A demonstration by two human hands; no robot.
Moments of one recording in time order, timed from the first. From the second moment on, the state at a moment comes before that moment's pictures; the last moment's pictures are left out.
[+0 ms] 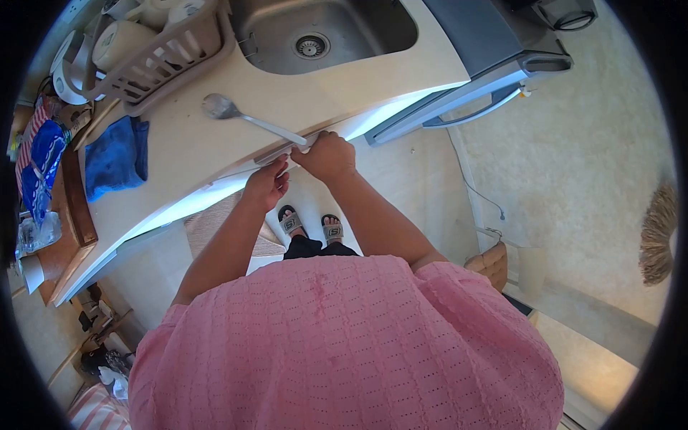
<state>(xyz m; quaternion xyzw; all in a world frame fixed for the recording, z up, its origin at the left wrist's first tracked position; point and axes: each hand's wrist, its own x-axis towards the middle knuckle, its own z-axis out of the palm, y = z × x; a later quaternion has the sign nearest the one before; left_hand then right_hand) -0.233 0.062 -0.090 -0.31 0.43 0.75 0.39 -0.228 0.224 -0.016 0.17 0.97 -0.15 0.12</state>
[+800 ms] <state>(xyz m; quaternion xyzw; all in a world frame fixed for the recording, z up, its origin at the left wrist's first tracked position) -0.119 -0.072 -0.121 0.07 0.90 0.33 0.26 -0.225 0.233 -0.005 0.14 0.96 -0.17 0.18</state>
